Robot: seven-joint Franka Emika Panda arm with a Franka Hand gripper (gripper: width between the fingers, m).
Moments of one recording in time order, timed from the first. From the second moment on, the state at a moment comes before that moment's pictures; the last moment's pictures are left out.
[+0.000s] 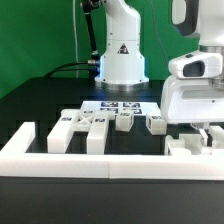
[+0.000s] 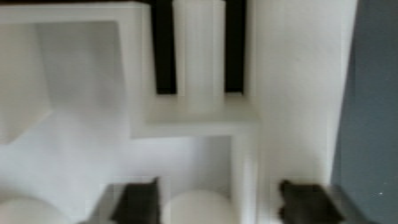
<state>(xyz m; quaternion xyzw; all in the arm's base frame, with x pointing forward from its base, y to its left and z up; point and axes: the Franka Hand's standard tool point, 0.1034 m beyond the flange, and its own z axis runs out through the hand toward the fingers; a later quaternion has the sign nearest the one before) 0.607 0.136 0.029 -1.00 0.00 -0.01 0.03</state>
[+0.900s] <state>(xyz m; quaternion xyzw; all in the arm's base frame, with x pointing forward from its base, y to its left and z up) 0.544 0.089 0.056 -1.00 -0.03 -0.01 0.02</state>
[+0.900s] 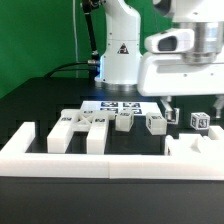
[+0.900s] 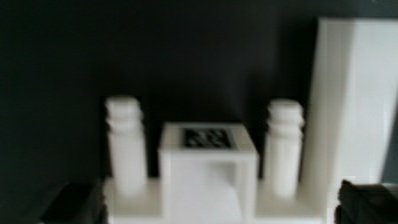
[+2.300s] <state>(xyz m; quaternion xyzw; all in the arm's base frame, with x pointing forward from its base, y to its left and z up) 0.500 0.054 0.042 -1.00 -0.05 0.07 0.01</state>
